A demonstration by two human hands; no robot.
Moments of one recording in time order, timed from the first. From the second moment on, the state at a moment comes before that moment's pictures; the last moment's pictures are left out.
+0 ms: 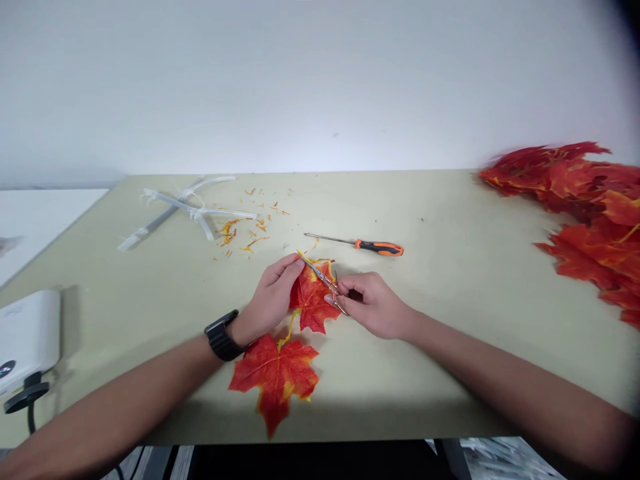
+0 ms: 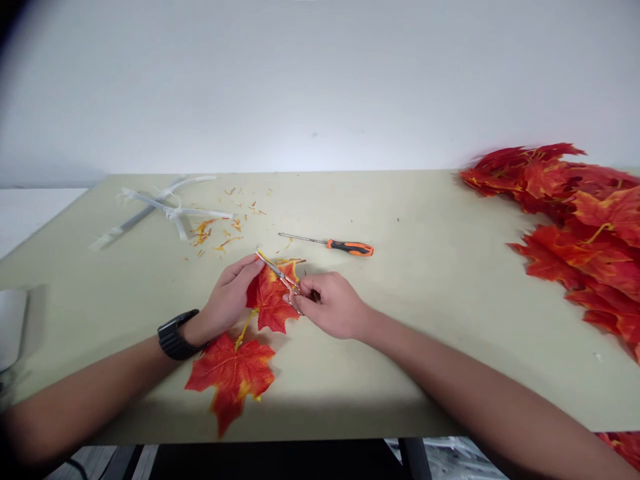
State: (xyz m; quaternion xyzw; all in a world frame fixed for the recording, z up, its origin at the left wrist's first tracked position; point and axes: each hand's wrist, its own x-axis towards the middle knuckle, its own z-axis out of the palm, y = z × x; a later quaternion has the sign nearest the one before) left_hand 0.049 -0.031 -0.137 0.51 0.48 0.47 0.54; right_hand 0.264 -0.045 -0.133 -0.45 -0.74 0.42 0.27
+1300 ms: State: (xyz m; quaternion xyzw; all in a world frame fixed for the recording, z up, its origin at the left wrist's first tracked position) left_hand 0.053 -0.036 -0.136 0.51 0.47 0.45 0.56; right_hand 0.262 -0.046 -0.133 -0.45 -0.76 0.39 0.25
